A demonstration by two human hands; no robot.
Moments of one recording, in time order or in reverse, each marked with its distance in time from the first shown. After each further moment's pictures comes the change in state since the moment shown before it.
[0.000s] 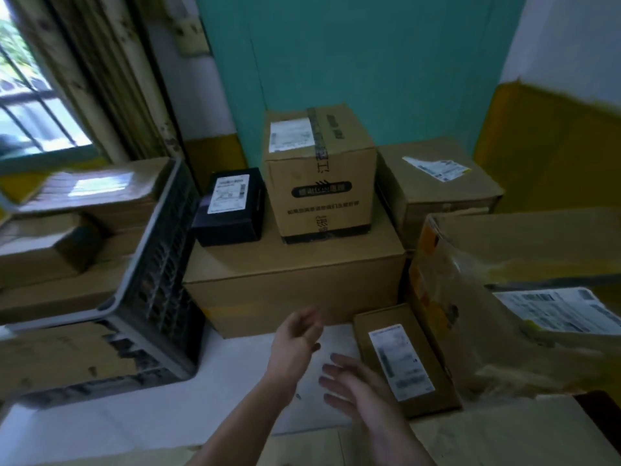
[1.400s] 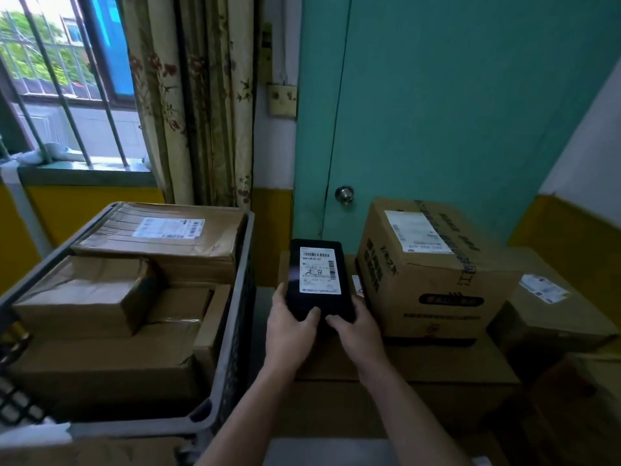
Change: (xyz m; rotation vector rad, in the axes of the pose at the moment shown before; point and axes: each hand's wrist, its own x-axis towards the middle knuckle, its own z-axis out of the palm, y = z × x) left_hand 0.119 0.123 -0.162 0.072 0.272 0.279; right_hand 0.114 -0.136 0.231 -0.546 0.106 -0.580
